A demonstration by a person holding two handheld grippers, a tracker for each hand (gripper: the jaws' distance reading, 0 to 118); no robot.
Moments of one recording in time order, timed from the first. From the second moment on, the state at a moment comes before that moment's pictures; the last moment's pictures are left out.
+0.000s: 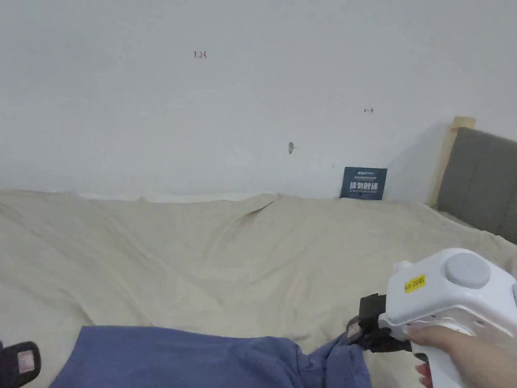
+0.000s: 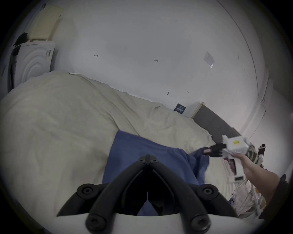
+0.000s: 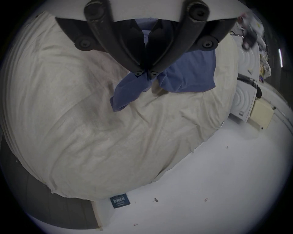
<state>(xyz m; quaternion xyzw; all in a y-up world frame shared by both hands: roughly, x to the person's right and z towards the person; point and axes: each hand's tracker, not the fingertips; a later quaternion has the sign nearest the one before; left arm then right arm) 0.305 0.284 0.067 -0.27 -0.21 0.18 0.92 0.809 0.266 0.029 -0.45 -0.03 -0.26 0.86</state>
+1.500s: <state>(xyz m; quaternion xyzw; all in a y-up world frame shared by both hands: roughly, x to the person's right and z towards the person) 0.354 0.346 -0.045 -0.36 -0.18 -0.05 0.91 0.835 0.346 0.112 -0.34 0.04 -0.17 0.92</state>
